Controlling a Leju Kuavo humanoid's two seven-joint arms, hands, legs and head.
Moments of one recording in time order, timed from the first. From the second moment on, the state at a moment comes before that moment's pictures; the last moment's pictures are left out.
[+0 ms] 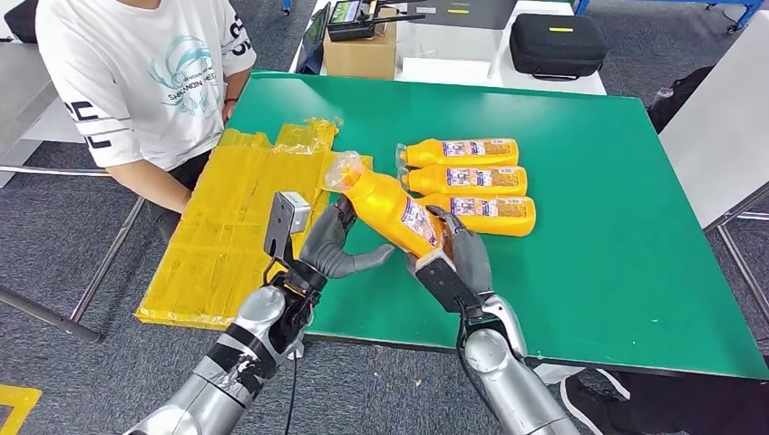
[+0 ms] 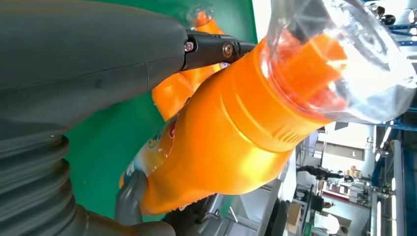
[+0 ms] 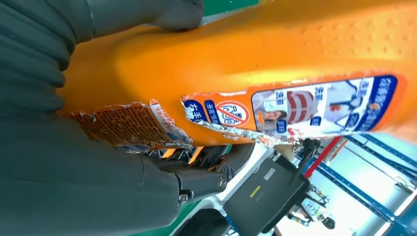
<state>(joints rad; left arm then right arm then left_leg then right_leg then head) -0.44 -0.18 -0.45 -1.03 0.19 -0.08 -0.25 -0.35 0.07 0.50 -1.09 0.54 -0.32 -0.27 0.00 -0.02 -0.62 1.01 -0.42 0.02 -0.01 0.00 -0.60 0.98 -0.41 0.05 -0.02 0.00</state>
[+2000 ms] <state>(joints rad) -0.46 -0.14 -0.40 -1.06 0.32 0.06 -0.31 -0.30 0.11 0.49 -1.17 0.39 -0.45 -0.31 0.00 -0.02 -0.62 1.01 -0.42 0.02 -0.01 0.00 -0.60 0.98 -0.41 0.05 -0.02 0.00</state>
